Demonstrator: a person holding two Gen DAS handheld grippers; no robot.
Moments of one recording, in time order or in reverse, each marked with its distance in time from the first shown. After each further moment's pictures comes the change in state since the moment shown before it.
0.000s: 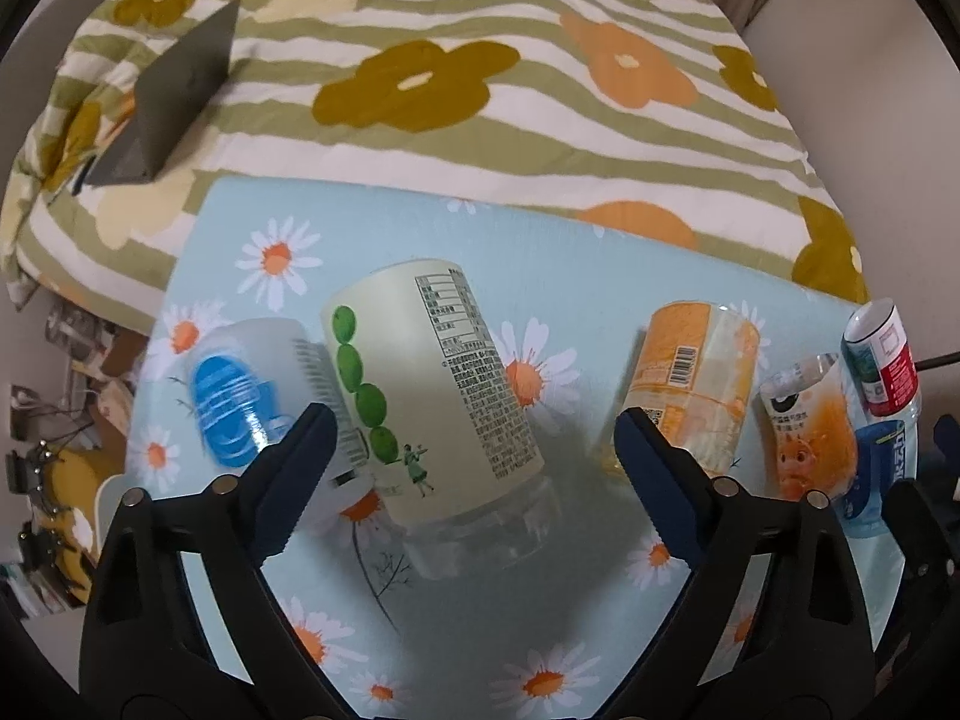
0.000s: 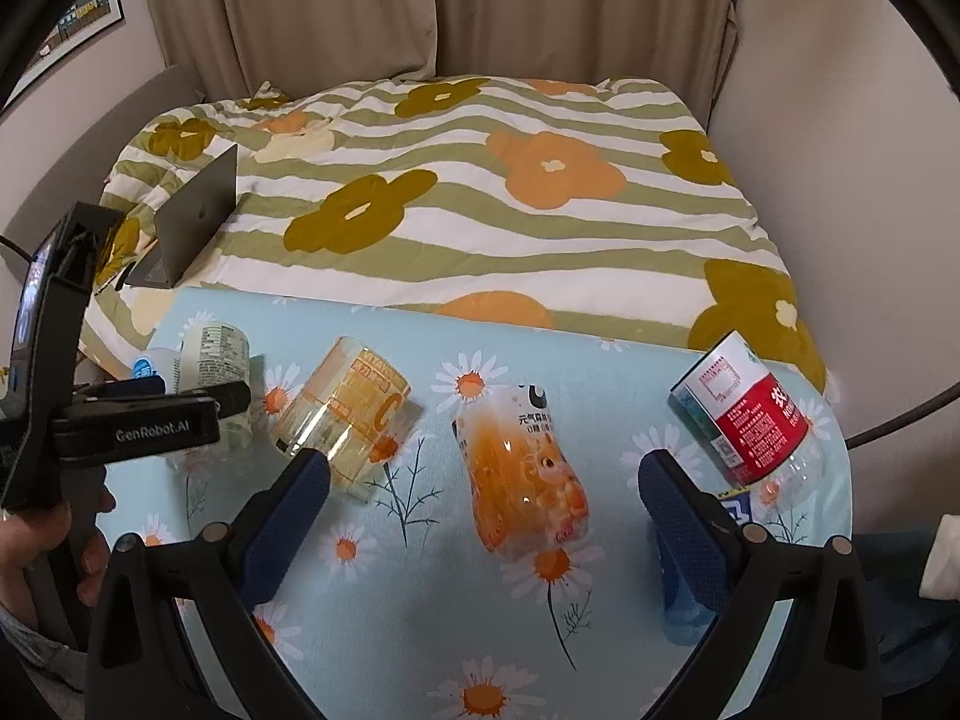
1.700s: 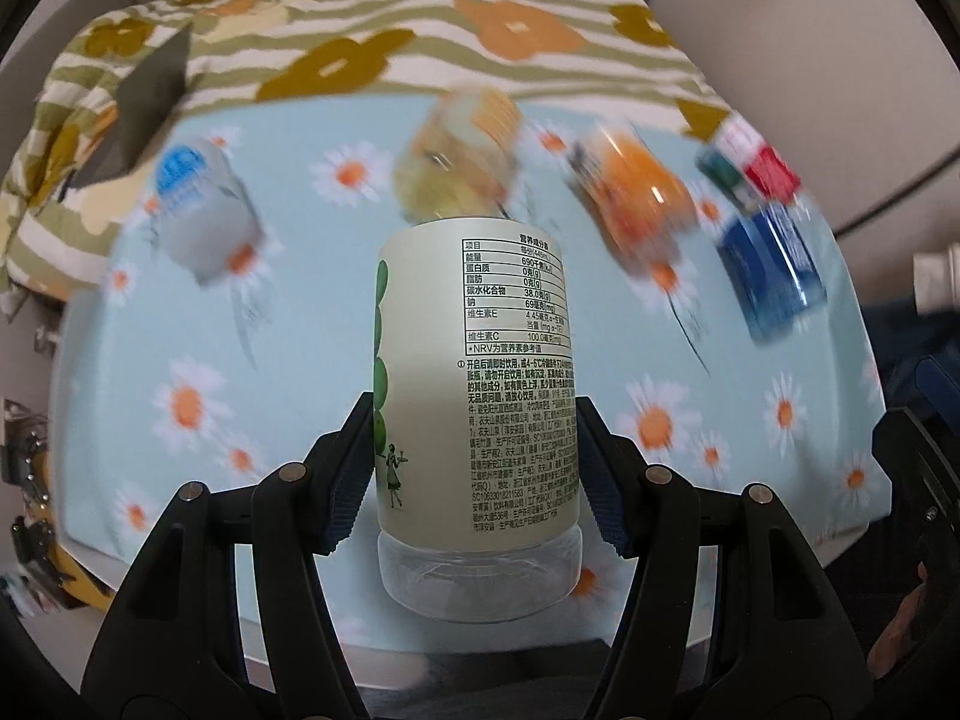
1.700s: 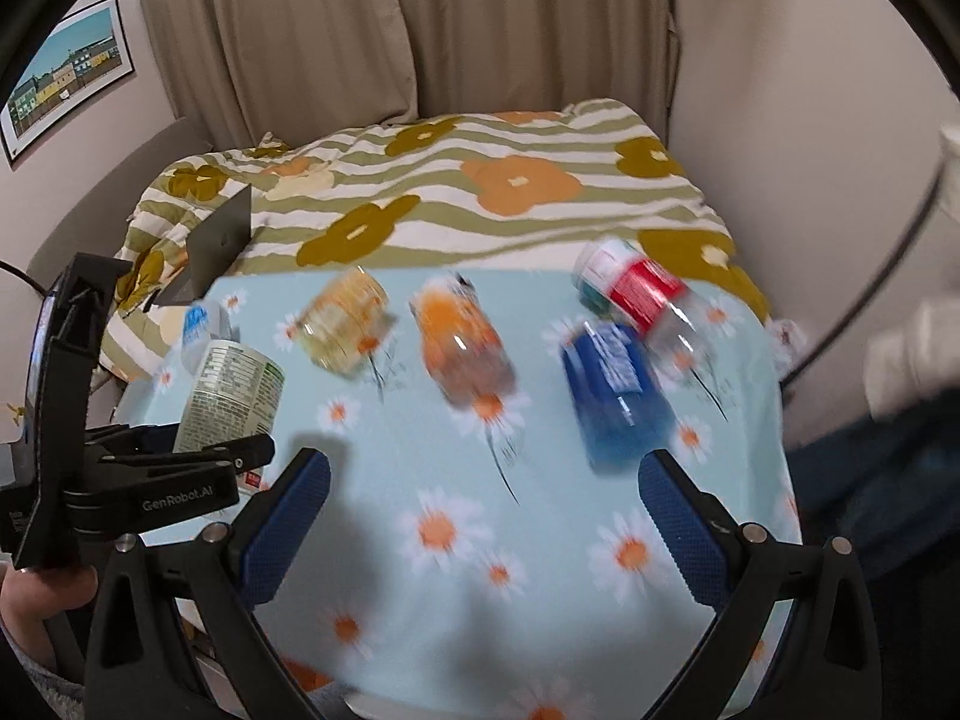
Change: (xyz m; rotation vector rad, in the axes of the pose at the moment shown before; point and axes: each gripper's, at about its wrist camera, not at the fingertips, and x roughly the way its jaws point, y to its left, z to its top) left arm -0.063 -0.086 -0.160 0.137 -0.033 -0.060; right arm -0.096 -0.052 -0.123 0.084 -0.121 0.031
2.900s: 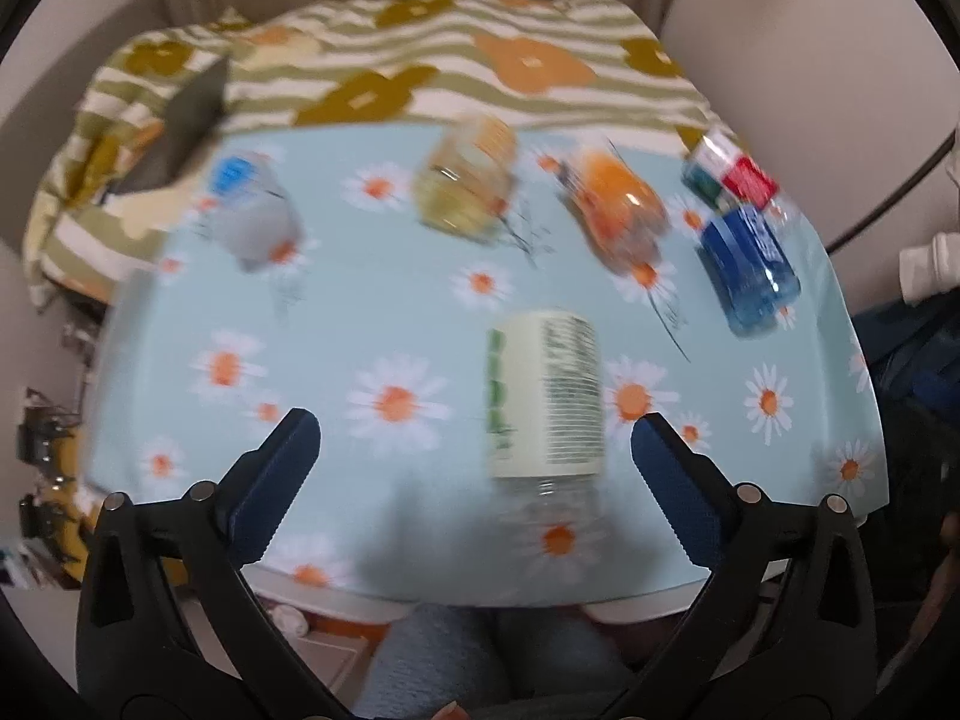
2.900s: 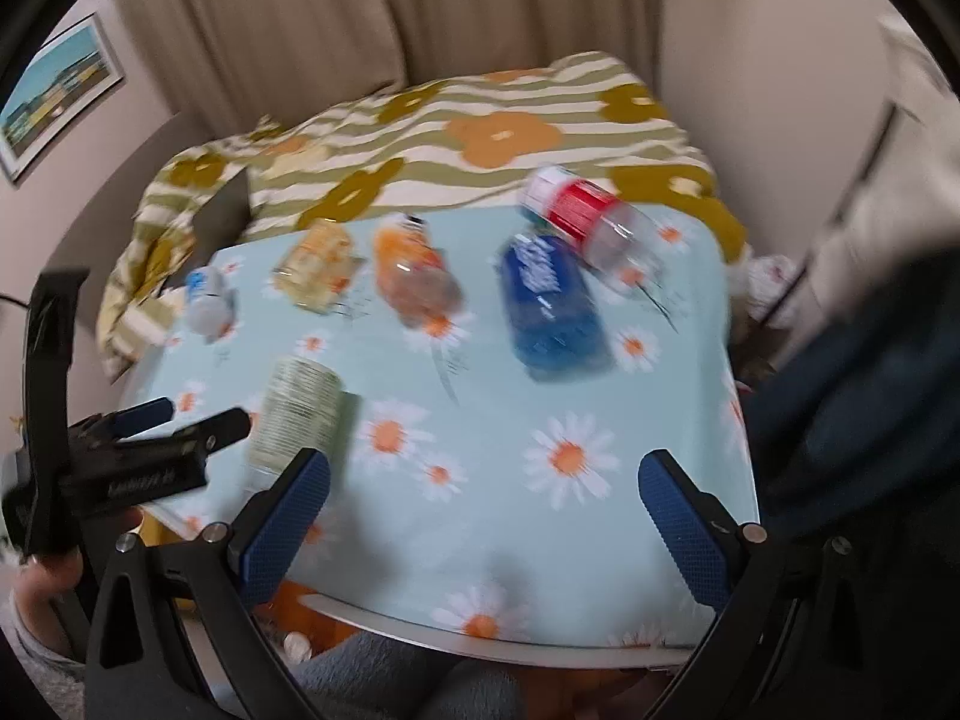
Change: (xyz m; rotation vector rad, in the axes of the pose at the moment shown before) left arm -0.056 -0.007 -0.033 -0.031 -0.118 0.084; right arm -0.024 -0.055 -0.016 0.031 0.116 0.094
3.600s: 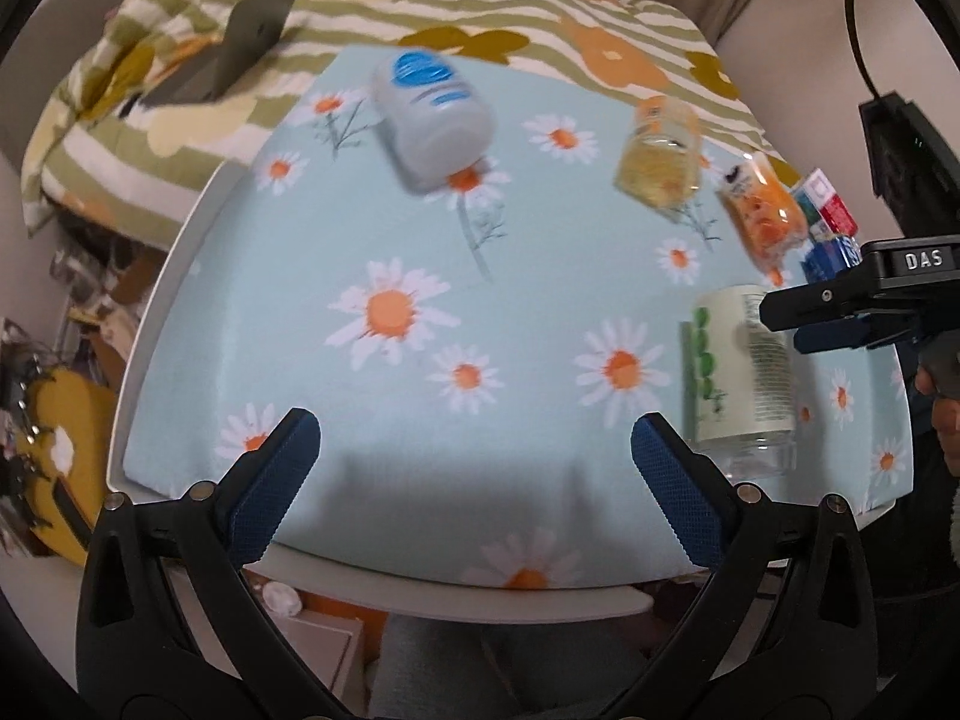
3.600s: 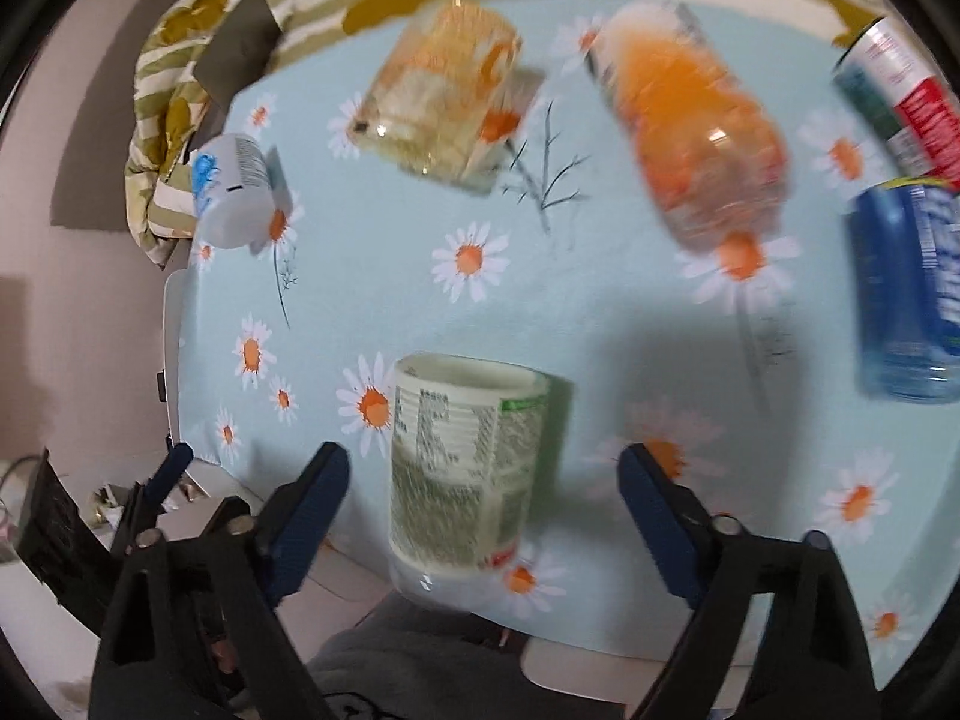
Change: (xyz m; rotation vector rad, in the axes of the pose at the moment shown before) left arm 0.045 0.155 -0.026 -0.142 0.073 -0.069; right arm 0.180 0.110 0.068 0.065 0.621 0.198
